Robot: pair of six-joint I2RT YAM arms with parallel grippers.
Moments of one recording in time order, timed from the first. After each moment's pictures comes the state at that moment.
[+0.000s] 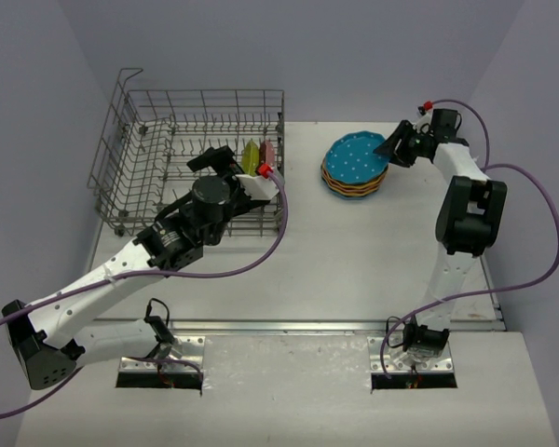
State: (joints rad) left arm -0.81 1.07 1.09 -0.23 -0.63 0.81; right arm -0.20 2.14 1.67 -0.32 -0.60 0.40
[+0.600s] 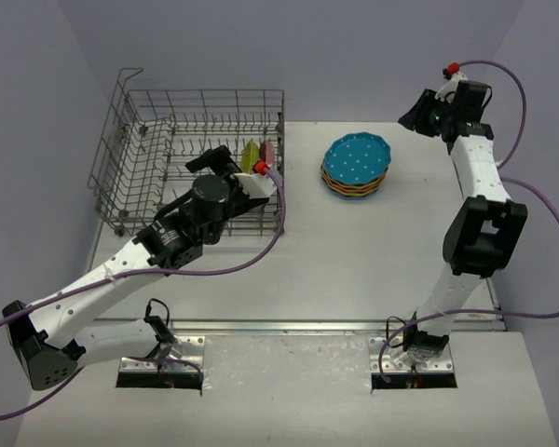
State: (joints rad) left arm -0.80 1.07 1.08 -0.25 -0.62 0.77; right arm -0.20 1.91 1.71 -0.30 -0.41 0.23
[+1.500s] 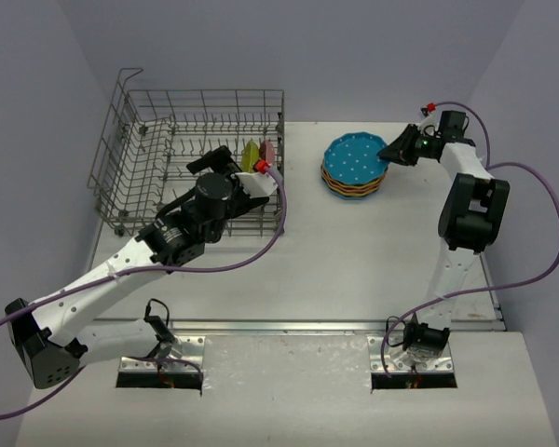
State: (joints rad) left arm -0.78 1.09 1.09 -0.28 -0.62 0.74; right arm -0.24 2.21 1.73 -0.37 -0.83 0.36
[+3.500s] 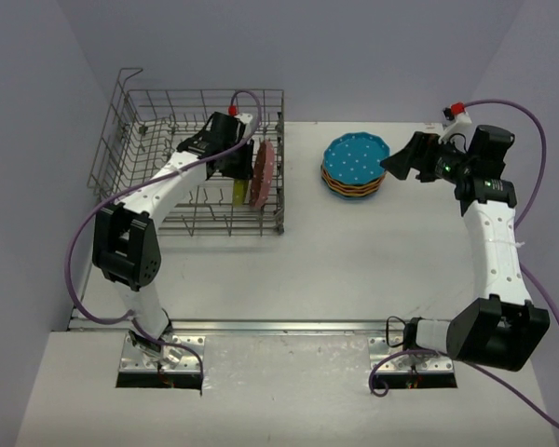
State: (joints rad) left arm -0.33 1.81 1.57 -0.59 0.04 -0.13; right arm -0.22 1.28 1.19 -0.39 -0.74 0.13
